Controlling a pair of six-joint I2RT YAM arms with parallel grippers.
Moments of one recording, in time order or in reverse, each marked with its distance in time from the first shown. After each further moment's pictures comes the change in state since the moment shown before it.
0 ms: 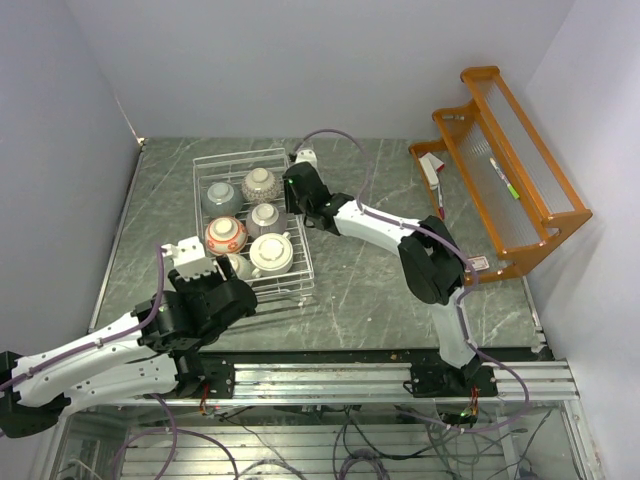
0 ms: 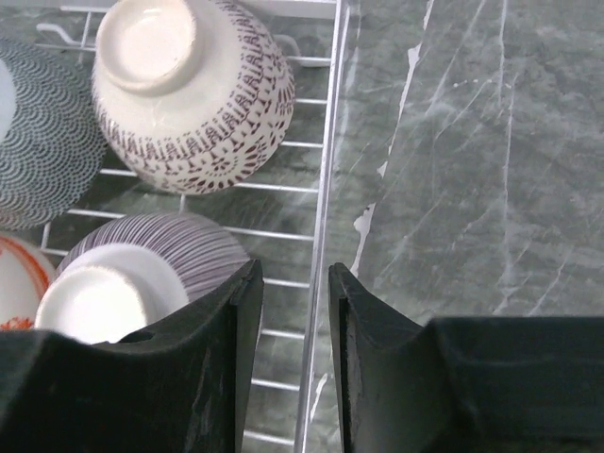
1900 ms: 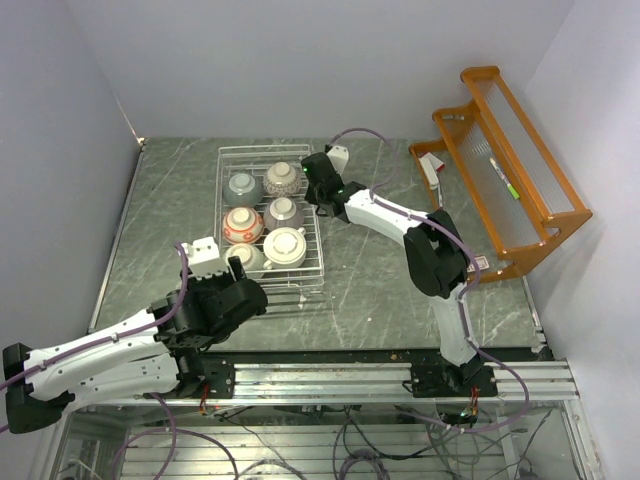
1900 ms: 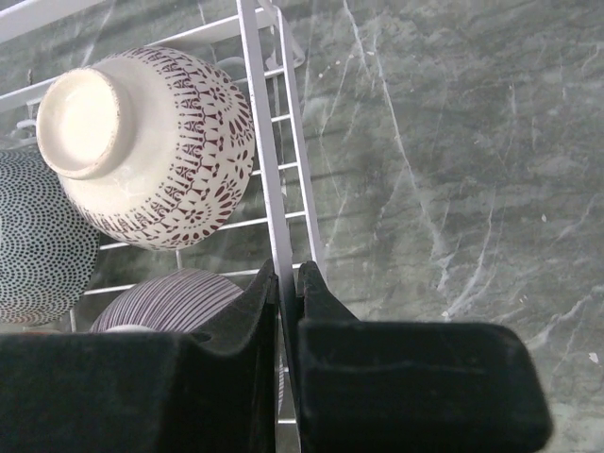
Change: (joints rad) left arm 0.000 0.050 -0.043 0.095 0.005 0.053; right arm -0.103 0.023 0.042 -0.134 0.090 0.344
